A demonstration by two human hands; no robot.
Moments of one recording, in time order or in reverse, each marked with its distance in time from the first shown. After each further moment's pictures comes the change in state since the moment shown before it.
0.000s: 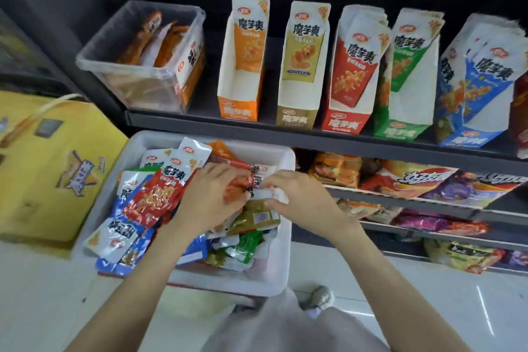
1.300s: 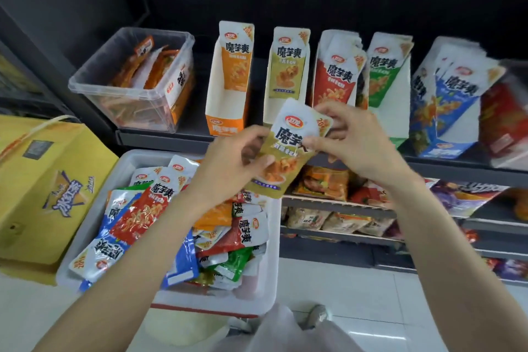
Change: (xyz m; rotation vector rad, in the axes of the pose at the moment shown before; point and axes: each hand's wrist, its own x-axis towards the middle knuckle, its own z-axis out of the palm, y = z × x) left_hand 0.061 0.086 -0.064 -0.548 0.027 0.009; right_hand -0.007 0.007 -0.130 0.465 0.327 0.099
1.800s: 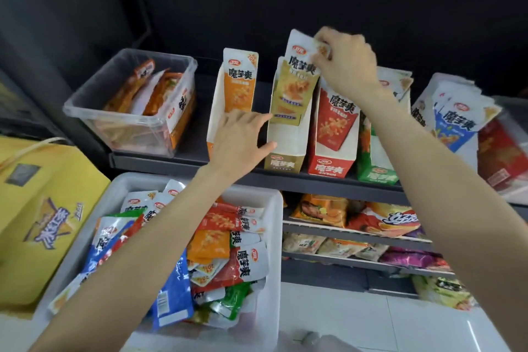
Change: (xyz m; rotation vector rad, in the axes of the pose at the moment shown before) left_hand 0.097 -0.051 0.001 0.710 0.146 0.115; right_hand 0.163 -0.012 -0.032 -0.735 0.360 -0.075
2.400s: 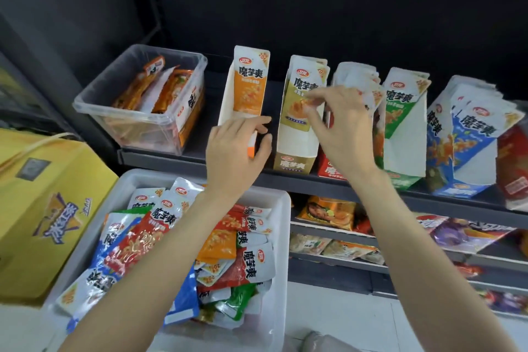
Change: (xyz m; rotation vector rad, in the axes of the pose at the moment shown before) left_hand -0.033 0.002 -0.007 -0.243 0.436 -0.030; right_hand -0.091 -0.012 0.037 0.285 0.189 -0.169
